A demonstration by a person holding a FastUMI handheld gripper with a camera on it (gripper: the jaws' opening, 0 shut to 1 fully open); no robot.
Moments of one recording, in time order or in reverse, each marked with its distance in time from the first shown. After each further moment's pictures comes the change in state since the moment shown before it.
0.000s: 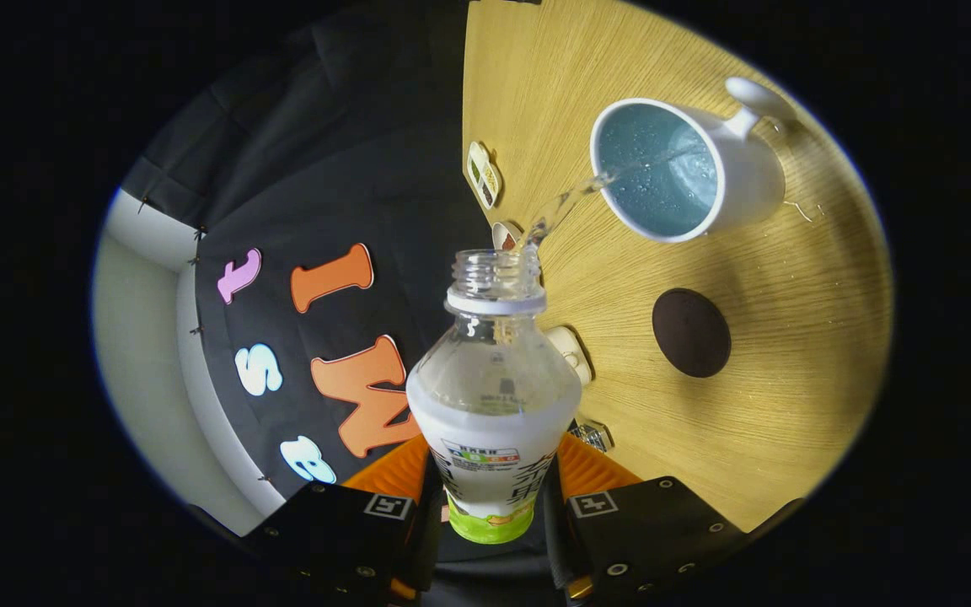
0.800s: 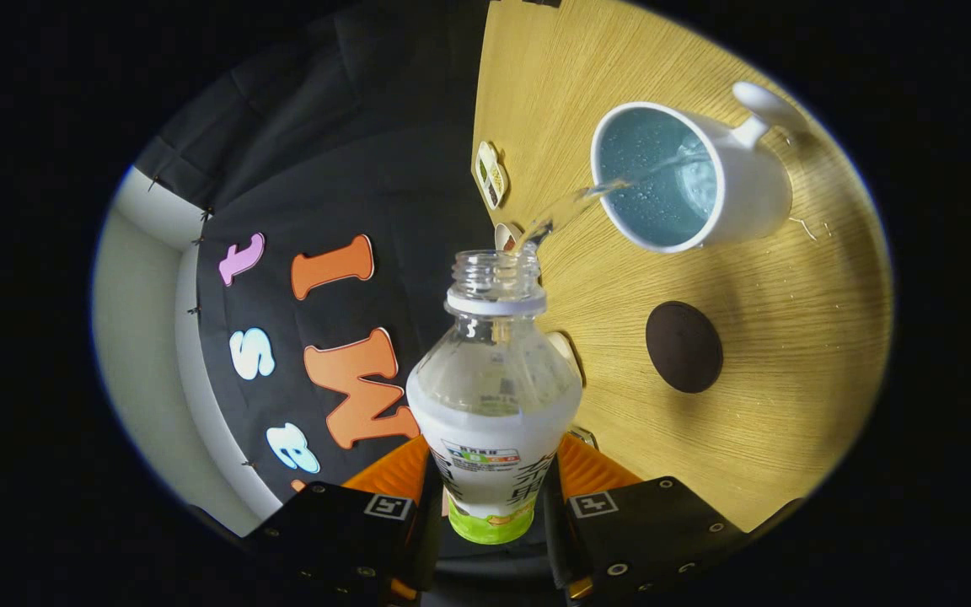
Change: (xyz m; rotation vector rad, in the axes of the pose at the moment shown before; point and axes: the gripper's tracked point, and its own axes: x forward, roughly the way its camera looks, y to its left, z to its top) arm 0.003 -0.014 -0.002 -0.082 0.000 0.002
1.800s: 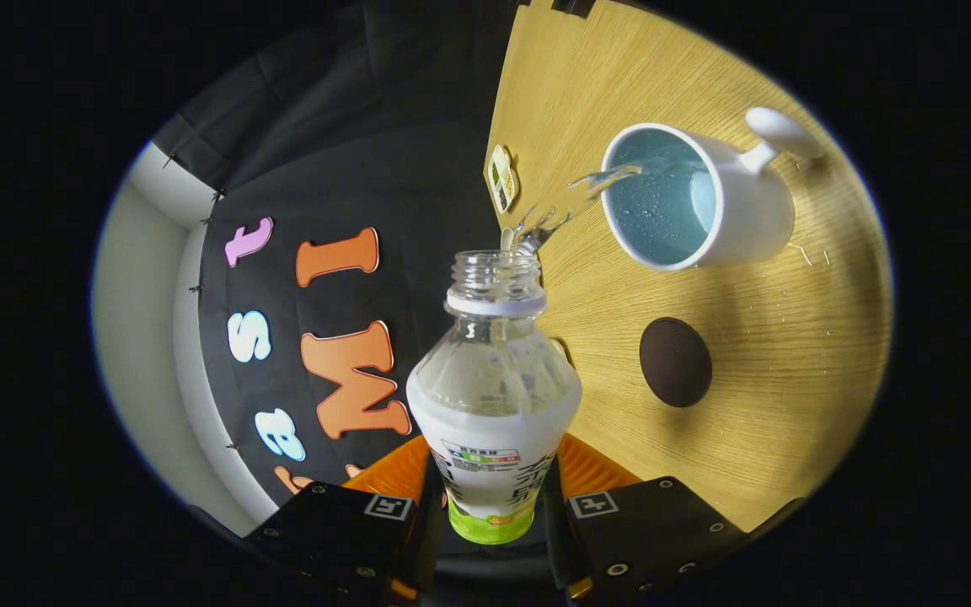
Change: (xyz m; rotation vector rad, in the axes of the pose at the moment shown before) arm -0.006 -0.008 0.005 -0.076 -0.016 0.006
